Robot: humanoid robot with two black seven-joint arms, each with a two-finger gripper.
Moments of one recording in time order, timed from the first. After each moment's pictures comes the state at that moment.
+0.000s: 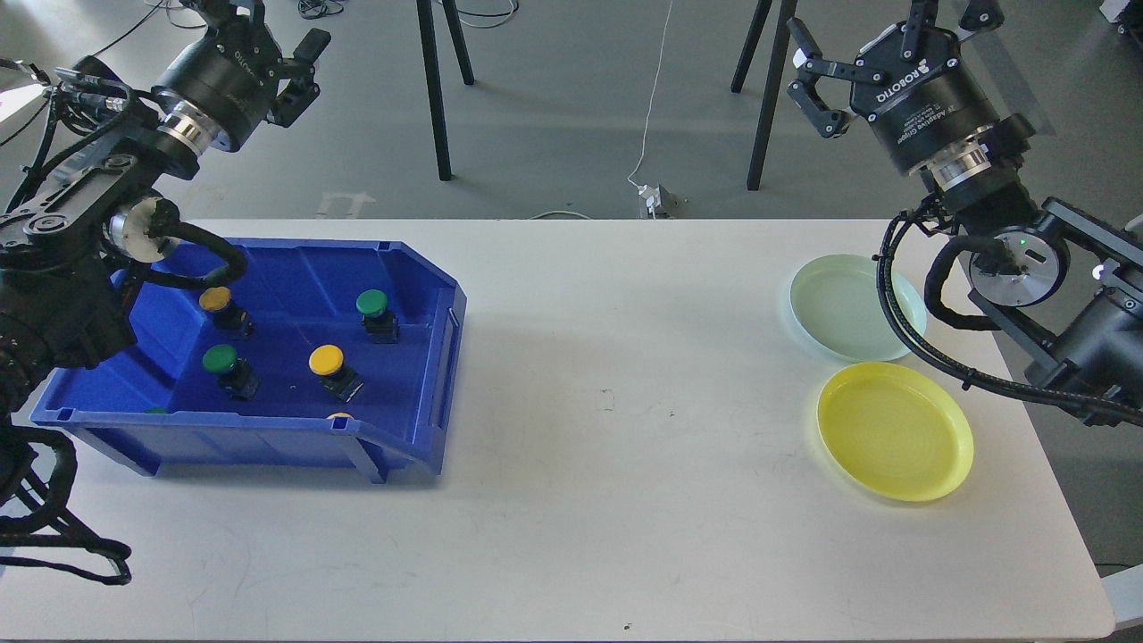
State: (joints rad) left arm -1.05 0.35 -0.51 -0.38 0.32 -0.49 -0.49; right arm 0.92 -0.48 0.55 0.96 0.11 0.49 0.49
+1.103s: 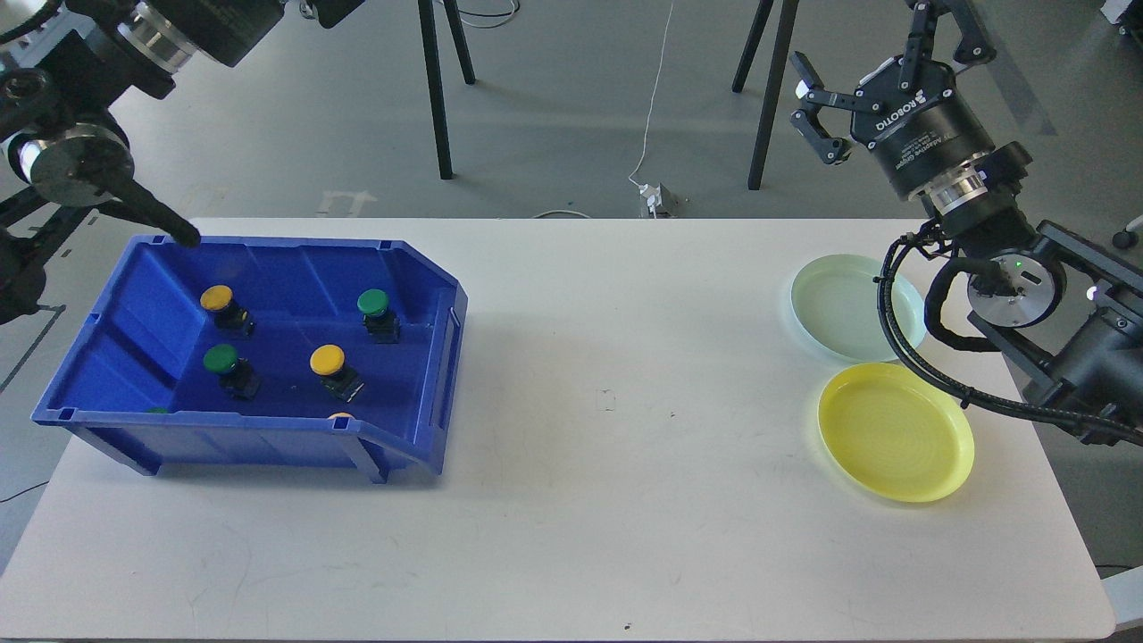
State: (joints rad) left arm -1.17 0.77 -0.45 -1.24 0.54 -0.49 -0.49; right arm 0.88 -0.48 0.54 0.94 0.11 0.49 0.49
